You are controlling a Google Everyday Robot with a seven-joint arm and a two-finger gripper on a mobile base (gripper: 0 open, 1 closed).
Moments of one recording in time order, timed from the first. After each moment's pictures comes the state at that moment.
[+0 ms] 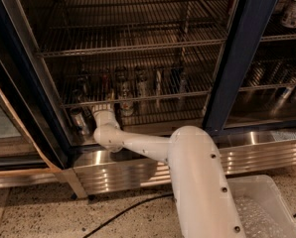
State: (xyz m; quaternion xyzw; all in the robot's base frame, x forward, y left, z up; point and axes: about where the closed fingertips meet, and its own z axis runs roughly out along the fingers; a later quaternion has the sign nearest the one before) arm 0.868 0.206 0.588 -0.12 0.68 0.09 0.72
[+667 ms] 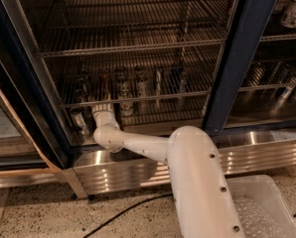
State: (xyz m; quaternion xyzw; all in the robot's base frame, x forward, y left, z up) arm 0.870 0.204 0.585 -0.12 0.68 0.09 0.72
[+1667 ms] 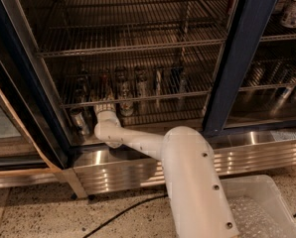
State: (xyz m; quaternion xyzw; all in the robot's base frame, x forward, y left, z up) arm 0.893 0.200 0.585 -0.11 0.68 0.07 0.72
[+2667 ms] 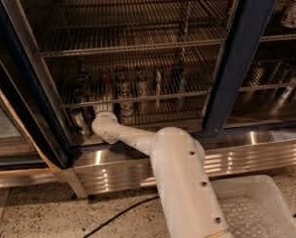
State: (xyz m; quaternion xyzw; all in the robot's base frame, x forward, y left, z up) arm 0.919 0.207 0.579 -0.10 0.69 0.06 0.72
